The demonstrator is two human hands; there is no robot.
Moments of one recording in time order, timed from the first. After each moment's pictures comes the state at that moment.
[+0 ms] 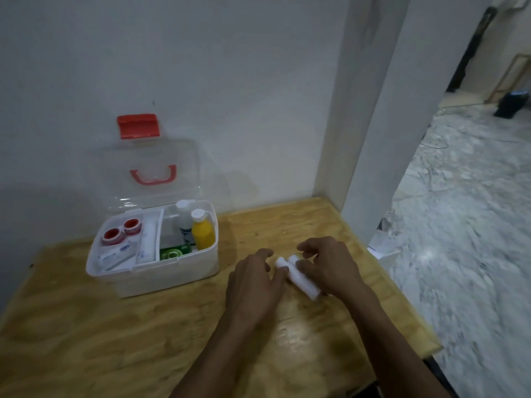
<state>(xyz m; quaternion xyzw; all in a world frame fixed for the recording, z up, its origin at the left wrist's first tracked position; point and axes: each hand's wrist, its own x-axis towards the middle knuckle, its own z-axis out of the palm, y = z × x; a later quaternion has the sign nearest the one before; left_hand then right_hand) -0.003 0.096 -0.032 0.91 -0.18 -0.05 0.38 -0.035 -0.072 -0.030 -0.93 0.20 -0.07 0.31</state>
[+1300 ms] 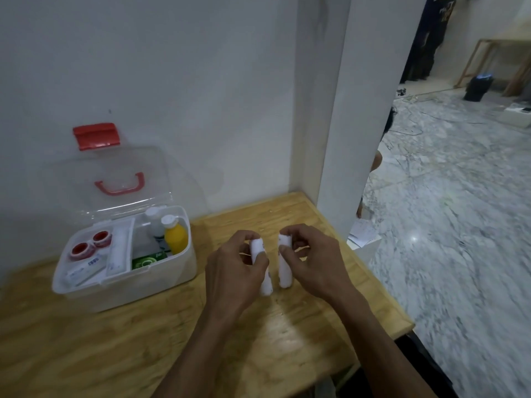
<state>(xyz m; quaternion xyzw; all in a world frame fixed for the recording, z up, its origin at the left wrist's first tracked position) -0.015 0.082 -0.002 0.86 -0.19 0.06 0.47 -0.067 -0.072 -0.025 -0.85 0.09 -0.28 0.43</state>
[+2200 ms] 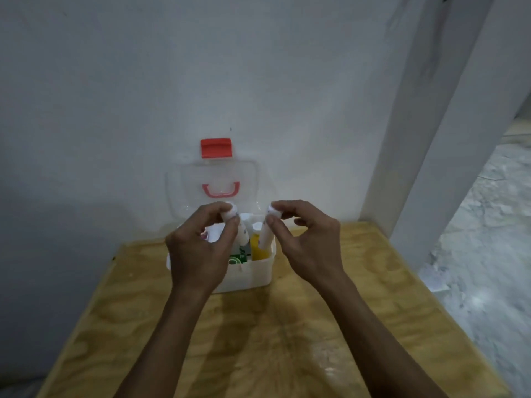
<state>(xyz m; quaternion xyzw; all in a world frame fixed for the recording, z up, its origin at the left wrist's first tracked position) 0.036 0.230 0.059 0.77 -0.15 0.33 0.52 0.011 0.059 0.053 -0.80 -0.07 -0.41 0.44</state>
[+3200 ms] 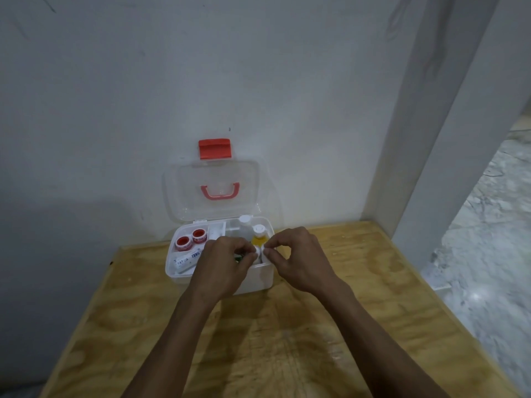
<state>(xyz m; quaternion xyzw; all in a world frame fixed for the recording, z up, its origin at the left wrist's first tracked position) 0.066 0.221 0.021 0.91 -0.19 0.09 0.36 0.039 0.049 0.006 -0.92 -0.03 -0.19 0.33</state>
